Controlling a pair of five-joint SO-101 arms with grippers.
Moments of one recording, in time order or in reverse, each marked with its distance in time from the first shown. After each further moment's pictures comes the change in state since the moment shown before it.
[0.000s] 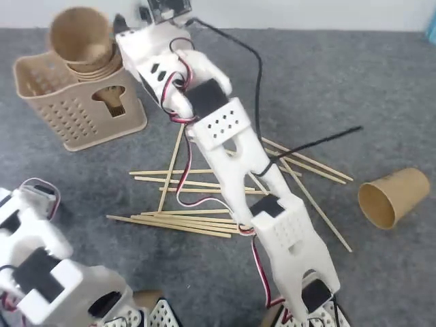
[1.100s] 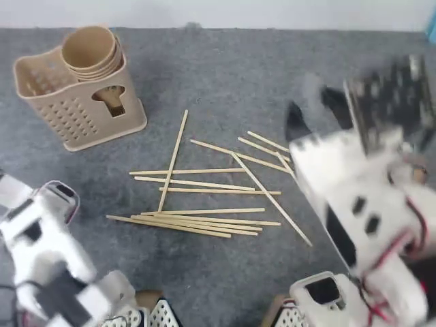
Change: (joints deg) left arm 5.4 -14.1 12.3 -0.7 -6.9; right arm 20.8 -79.4 43.2 54.2 17.9
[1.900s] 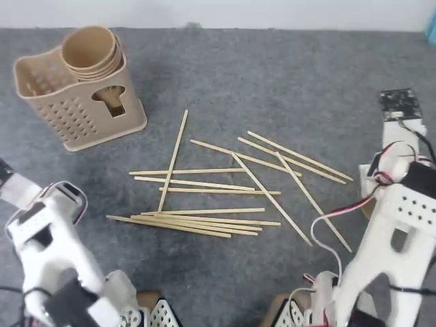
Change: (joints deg) left arm 2.6 -4.2 4.0 -2.5 -0.6; right arm 43.3 7.1 59.5 -26.5 17.8
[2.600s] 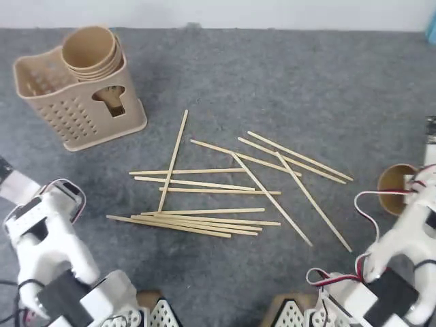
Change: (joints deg) left arm 0.0 3.9 -3.2 1.8 0.0; right arm 18.2 19.1 9.3 -40.6 9.1
